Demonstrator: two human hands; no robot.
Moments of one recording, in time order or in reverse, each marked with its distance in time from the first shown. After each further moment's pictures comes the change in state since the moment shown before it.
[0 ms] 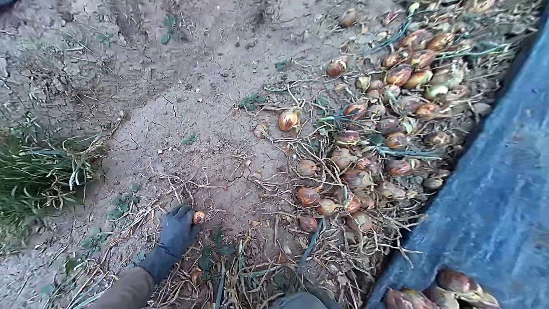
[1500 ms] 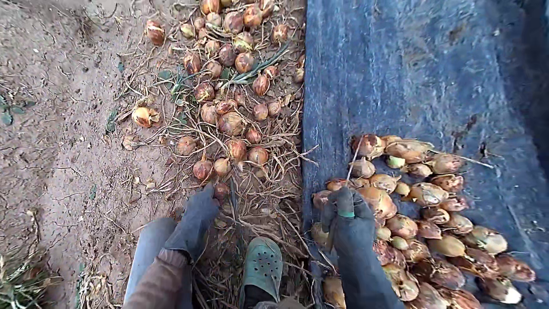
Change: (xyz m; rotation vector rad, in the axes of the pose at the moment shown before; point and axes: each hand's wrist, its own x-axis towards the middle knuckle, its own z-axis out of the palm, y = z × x) left_hand 0.103 0.369 0.015 0.111 -0.658 0.044; right_hand -0.011 0.113 -0.117 1.223 0.942 -0.196
